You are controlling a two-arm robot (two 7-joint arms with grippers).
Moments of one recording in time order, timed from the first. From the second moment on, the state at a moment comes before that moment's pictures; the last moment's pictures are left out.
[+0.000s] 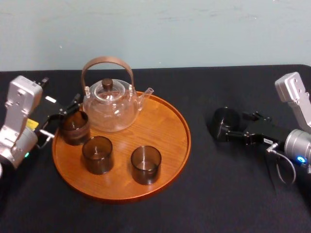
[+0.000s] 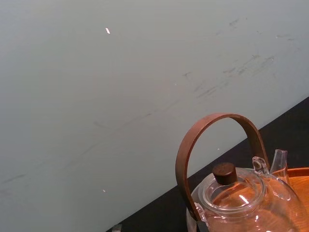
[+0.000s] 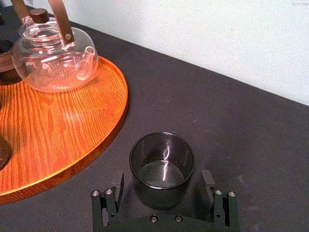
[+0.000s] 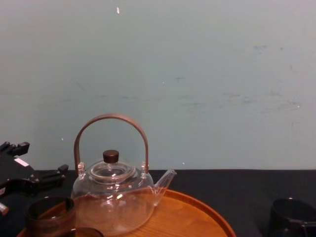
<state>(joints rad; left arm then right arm) -0.20 0.60 0.45 -1.41 -0.25 -0.12 0.03 0.18 0.60 -0.33 -1.45 0.42 0.27 0.44</state>
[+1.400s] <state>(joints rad) -0.20 0.60 0.45 -1.41 -0.25 -0.12 0.03 0.27 0.54 -0.39 -1.37 0.35 0.27 0.44</state>
